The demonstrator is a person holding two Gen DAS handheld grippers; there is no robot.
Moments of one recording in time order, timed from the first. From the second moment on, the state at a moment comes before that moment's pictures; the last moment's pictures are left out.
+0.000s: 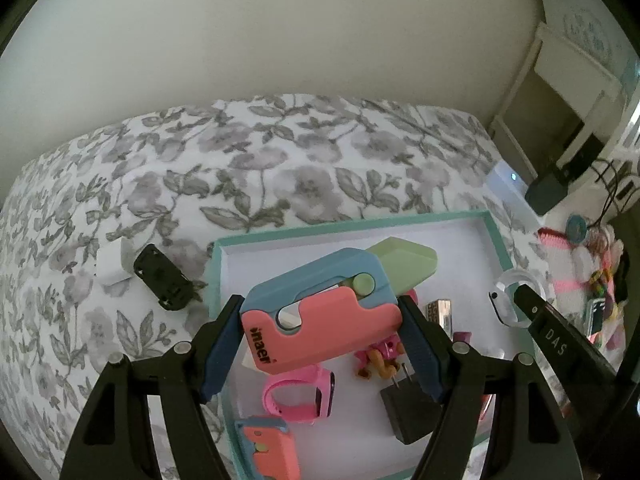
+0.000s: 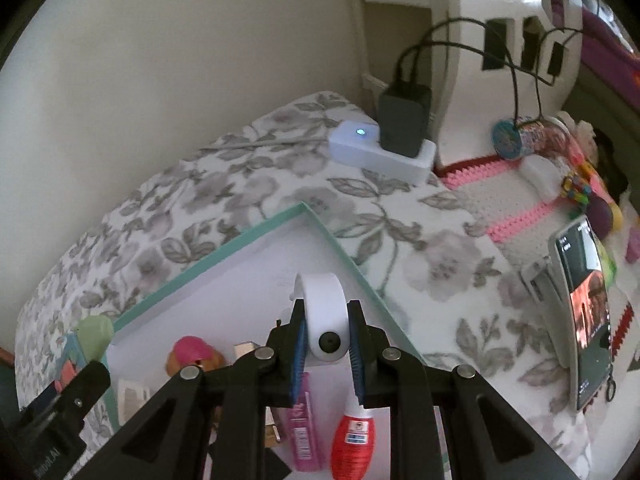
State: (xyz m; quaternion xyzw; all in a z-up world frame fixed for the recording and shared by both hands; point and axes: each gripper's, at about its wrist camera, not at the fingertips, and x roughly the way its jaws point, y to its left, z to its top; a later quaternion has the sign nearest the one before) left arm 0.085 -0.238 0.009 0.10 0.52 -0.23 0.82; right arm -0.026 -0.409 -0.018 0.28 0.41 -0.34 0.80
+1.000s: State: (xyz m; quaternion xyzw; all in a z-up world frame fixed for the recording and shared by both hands) left arm 0.090 -0.235 -0.004 0.11 0.54 -0.22 0.81; right arm -0.010 -0.398 -0.040 0.24 0.48 -0.33 0.78
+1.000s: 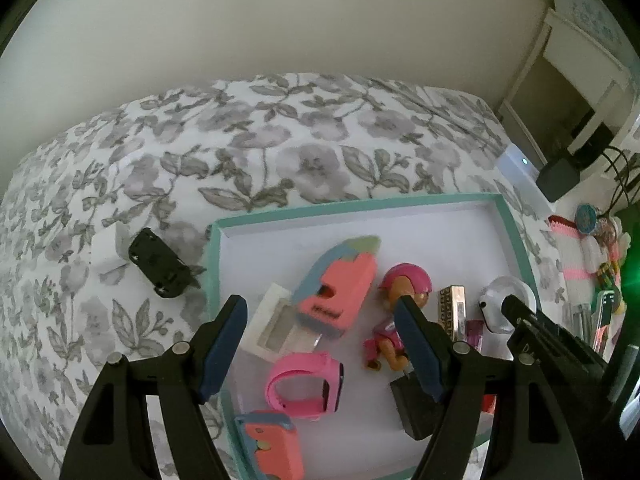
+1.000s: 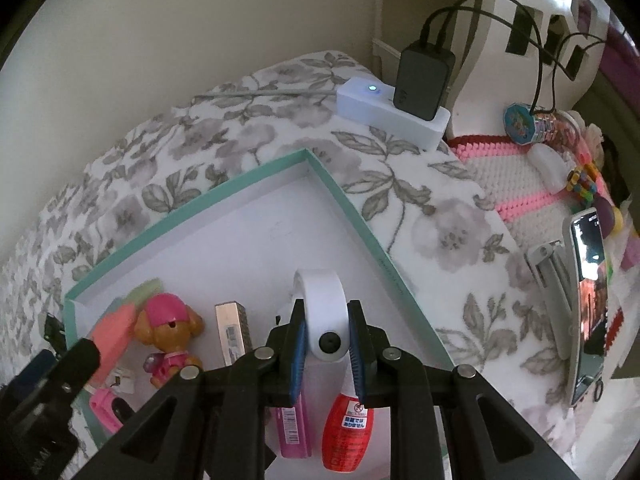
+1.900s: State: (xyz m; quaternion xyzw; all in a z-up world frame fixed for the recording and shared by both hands) left arm 0.119 -0.185 -0.013 0.08 0.53 -0.09 0.84; right arm 0.007 -0.371 -0.030 0.21 0.48 -0.29 0.80
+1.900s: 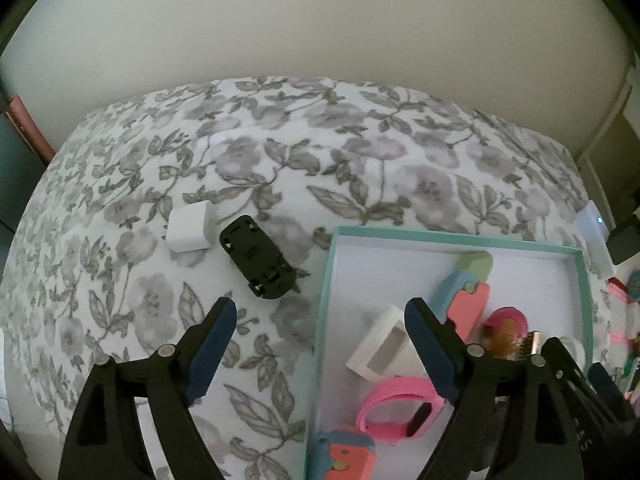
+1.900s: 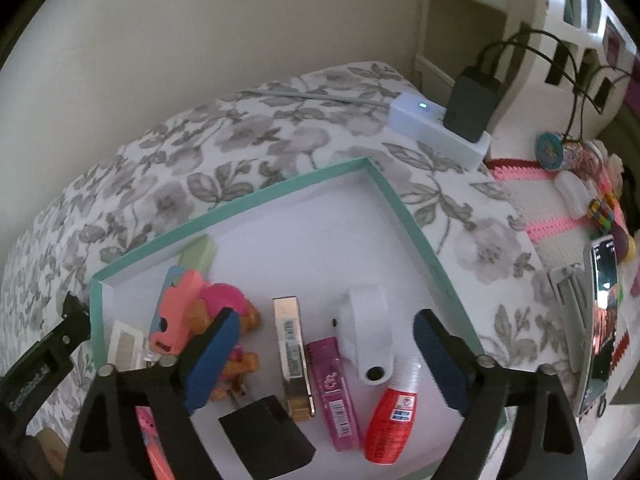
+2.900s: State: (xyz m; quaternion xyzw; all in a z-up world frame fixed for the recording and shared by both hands) left arm 0.143 -0.126 -0.018 0.01 0.55 -0.02 0.83; right arm 0.029 -0.331 -0.023 0.16 0.48 -0.22 0.84
